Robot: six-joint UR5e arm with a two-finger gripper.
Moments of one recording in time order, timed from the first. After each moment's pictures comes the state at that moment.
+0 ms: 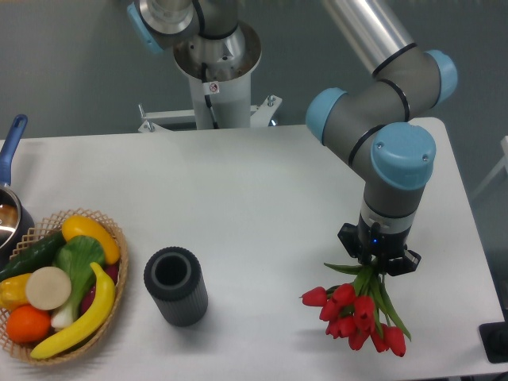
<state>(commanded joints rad) 2.60 -2.10 -1.34 -1.08 1.53 1.16</state>
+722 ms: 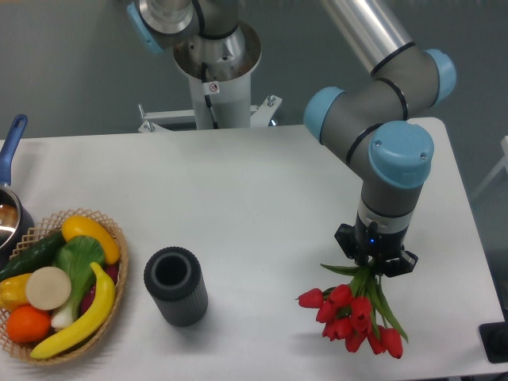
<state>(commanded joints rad) 2.59 -2.09 -1.34 -1.07 1.42 1.12</state>
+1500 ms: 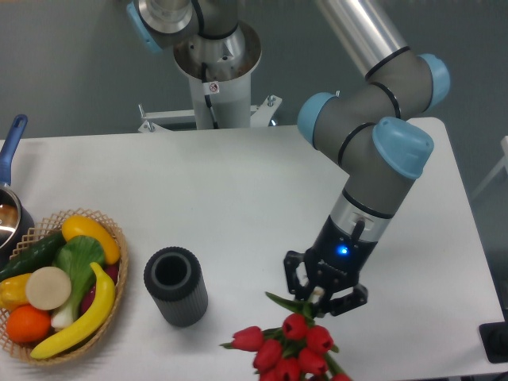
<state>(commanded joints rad) 2.56 -2.09 -1.35 -0.91 0.77 0.85</state>
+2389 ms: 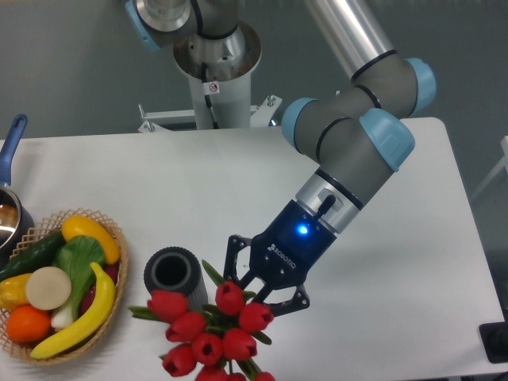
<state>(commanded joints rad) 2.54 -2.08 -1.37 -0.74 0.38 0.81</state>
